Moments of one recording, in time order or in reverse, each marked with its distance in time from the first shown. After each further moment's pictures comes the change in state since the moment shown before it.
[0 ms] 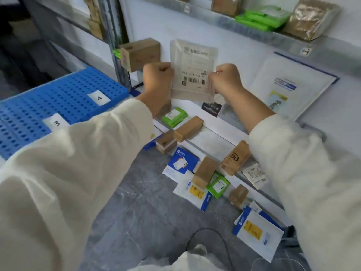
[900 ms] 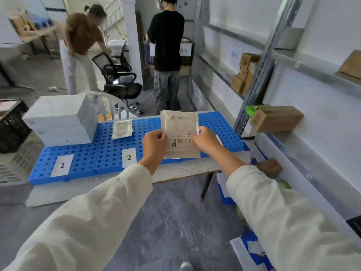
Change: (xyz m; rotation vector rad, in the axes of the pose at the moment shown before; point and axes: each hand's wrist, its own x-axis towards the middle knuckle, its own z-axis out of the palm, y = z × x) left_hand 0.045 -0.122 -0.356 0.224 0.650 -0.210; right_hand -0.072 -0.236 0.369 0.008 -0.806 -0.414
